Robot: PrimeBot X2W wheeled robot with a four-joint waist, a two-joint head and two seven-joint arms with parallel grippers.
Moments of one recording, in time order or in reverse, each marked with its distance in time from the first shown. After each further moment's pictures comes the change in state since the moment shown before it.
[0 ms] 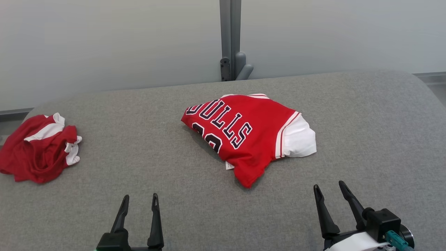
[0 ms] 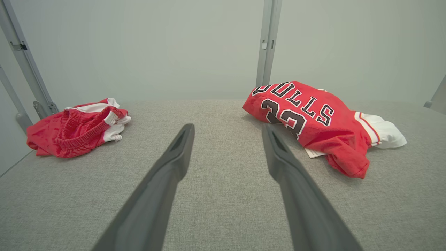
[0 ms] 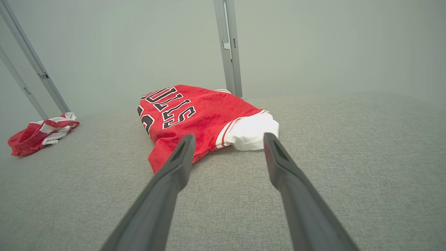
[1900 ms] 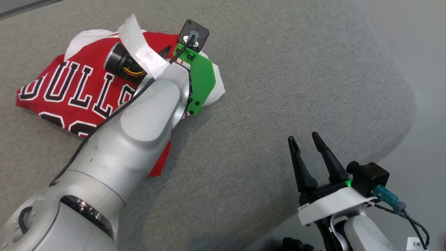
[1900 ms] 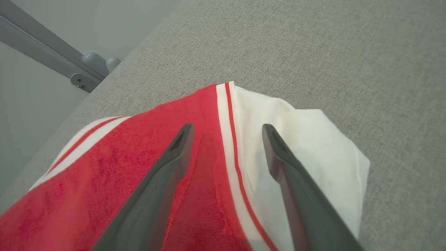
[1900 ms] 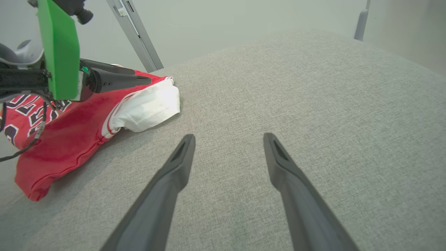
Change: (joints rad) left arm -1.270 -0.003 -0.743 0.815 -0.317 0.035 0.633; right arm -0.235 -0.002 0.127 0.001 0.191 0.000 0.000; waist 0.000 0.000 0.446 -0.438
